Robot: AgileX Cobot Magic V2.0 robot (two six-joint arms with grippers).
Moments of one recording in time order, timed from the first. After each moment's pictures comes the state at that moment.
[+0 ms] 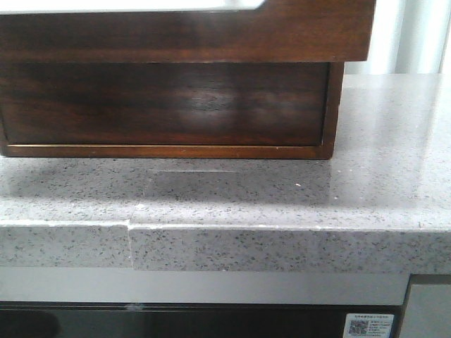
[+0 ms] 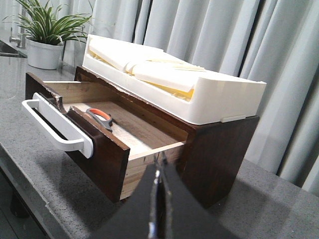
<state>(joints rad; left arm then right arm) -0.12 0.14 -0.45 -0.65 0.81 0.66 0.77 0.08 -0.64 -0.35 0.57 -0.04</state>
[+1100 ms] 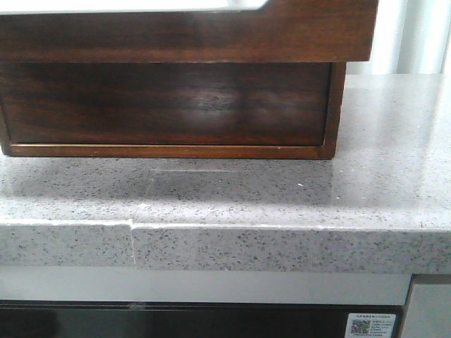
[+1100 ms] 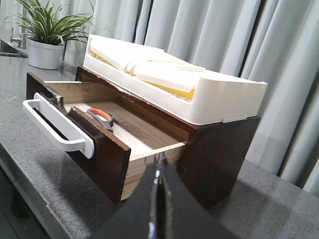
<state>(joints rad) -0.12 0.00 0.00 -0.06 0.15 0.09 0.77 0.08 -0.64 -0.35 0.57 -0.04</state>
